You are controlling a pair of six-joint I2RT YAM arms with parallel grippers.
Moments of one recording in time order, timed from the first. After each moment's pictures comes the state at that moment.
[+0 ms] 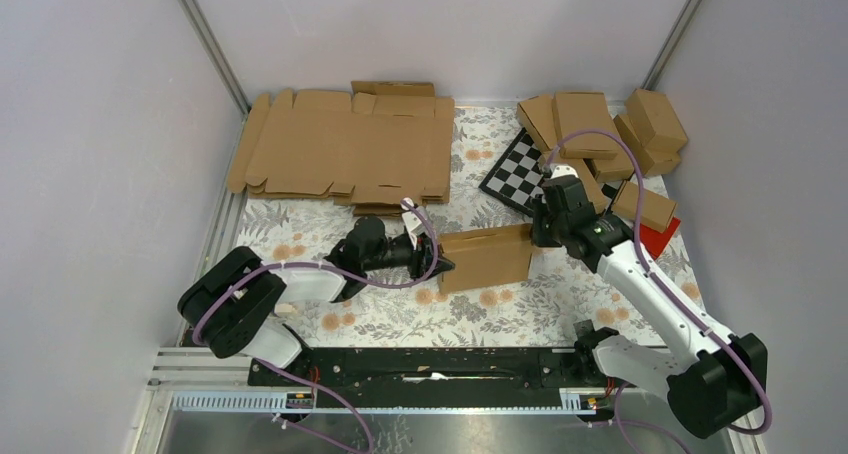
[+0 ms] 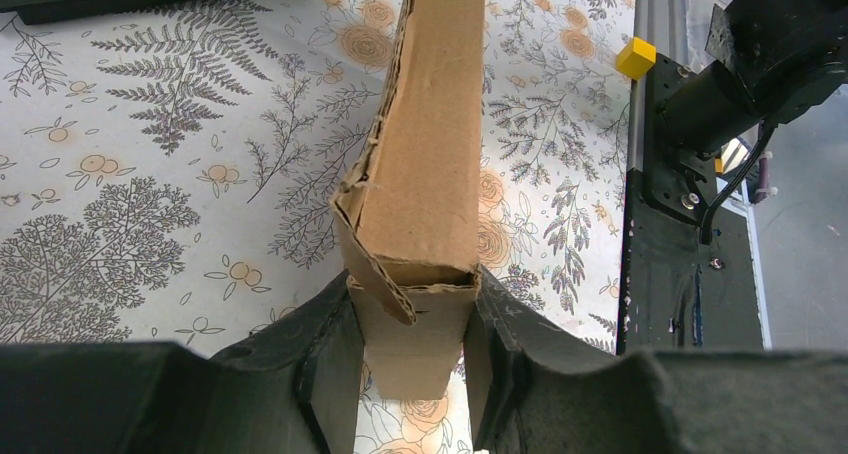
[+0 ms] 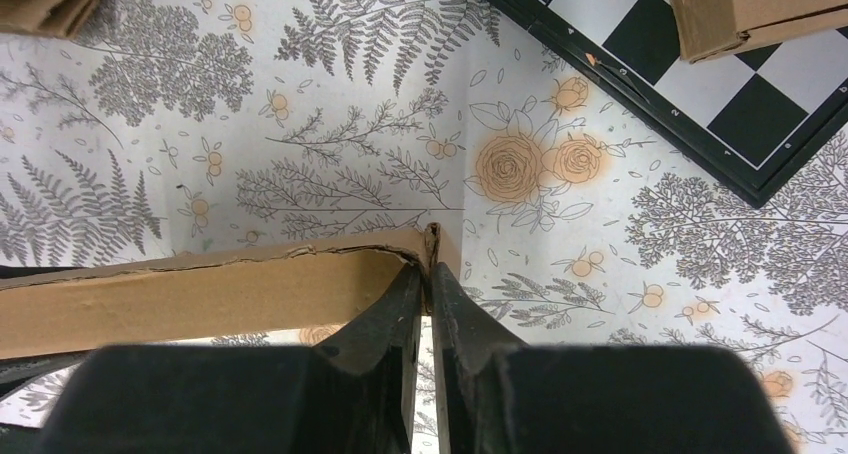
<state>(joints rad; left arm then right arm) -0.73 1.47 0.45 0.80 0.60 -0.21 0.44 1.08 0.87 -0.66 0.14 0.37</state>
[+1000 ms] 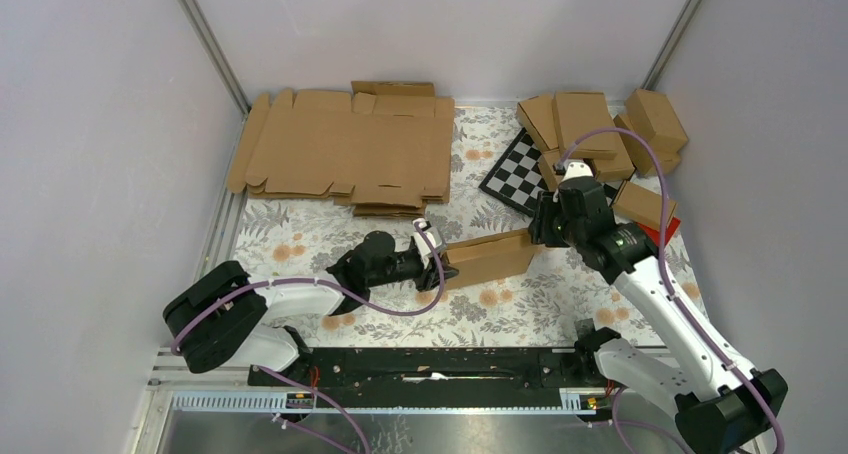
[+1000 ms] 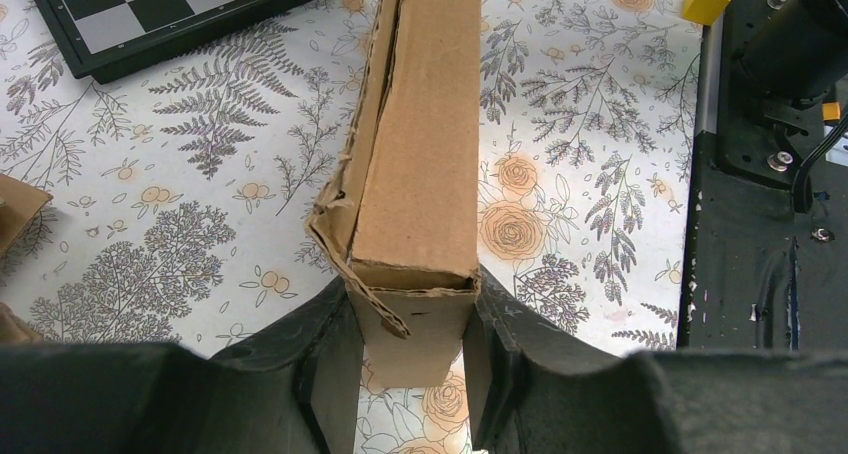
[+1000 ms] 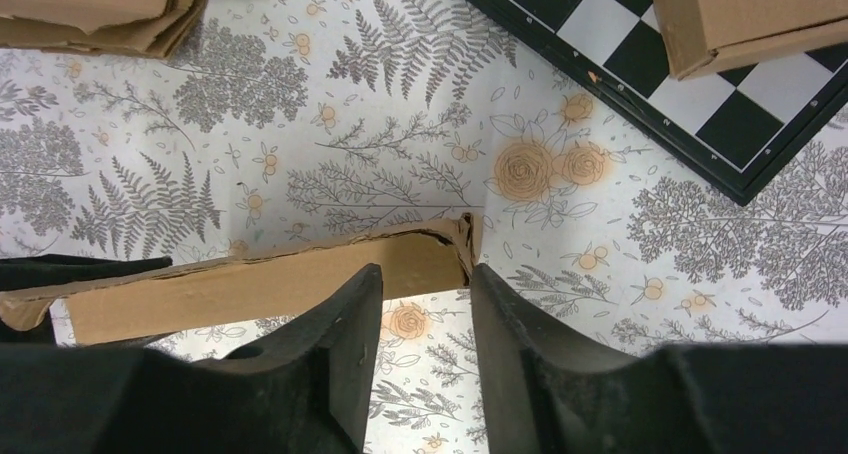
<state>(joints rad) -0.89 1.36 0.43 0.69 0.36 0.01 0.44 0.93 0.91 -0.73 0.11 0.40</state>
